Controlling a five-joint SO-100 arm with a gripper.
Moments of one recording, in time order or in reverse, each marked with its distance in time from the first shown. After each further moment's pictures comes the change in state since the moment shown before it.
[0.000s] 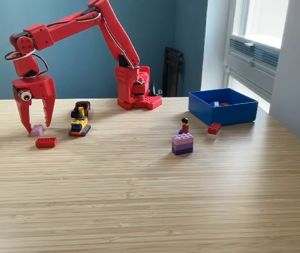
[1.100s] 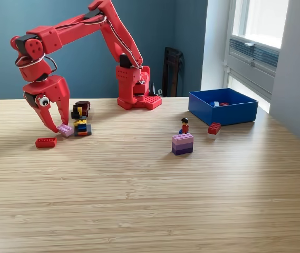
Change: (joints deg) arm -13.4 3.2 -2.5 10.6 1.4
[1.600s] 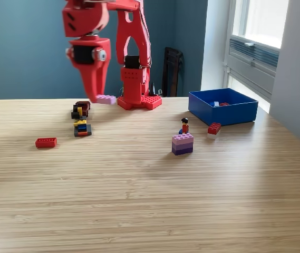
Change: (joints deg) arm -31.9 29.4 14.4 4.5 0.4
